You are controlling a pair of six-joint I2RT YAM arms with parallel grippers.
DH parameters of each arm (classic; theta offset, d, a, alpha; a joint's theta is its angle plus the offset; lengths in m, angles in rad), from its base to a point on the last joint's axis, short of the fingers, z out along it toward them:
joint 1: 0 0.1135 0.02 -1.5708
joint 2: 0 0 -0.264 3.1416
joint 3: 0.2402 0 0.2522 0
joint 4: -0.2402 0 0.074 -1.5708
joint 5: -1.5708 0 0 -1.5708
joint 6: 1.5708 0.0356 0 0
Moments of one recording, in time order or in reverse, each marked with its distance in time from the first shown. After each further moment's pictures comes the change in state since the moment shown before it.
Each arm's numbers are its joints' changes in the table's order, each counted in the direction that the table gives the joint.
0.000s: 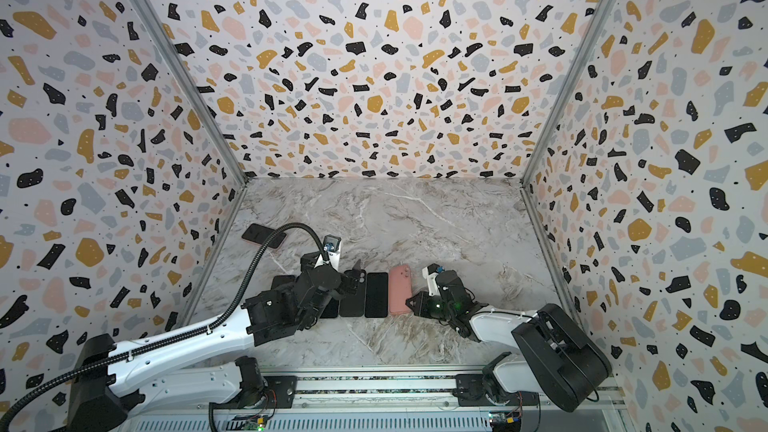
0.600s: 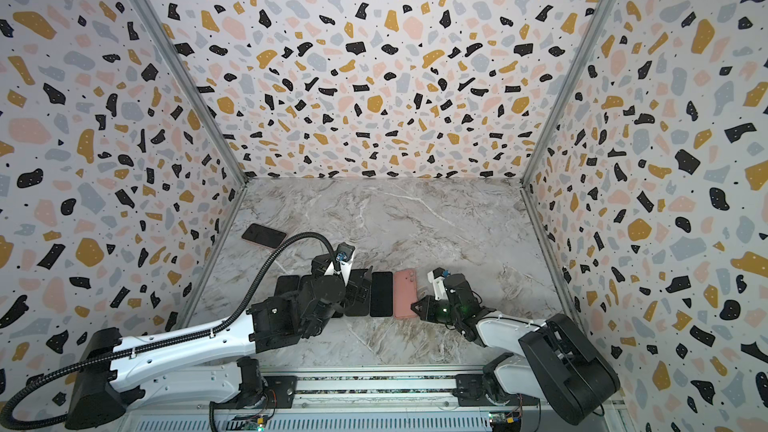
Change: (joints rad) left arm -0.135 0.017 -0.001 0.103 0.034 0.126; right arm -0.043 -0.062 -0.062 -0.017 0.061 -0.019
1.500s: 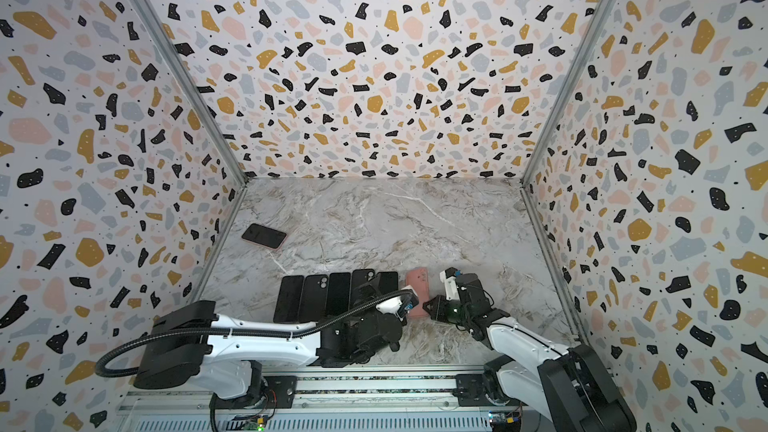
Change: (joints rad) left arm -0.227 0.377 0.054 0.142 0.156 0.349; right arm -0.146 -0.182 0.000 -0.258 0.008 -0.100
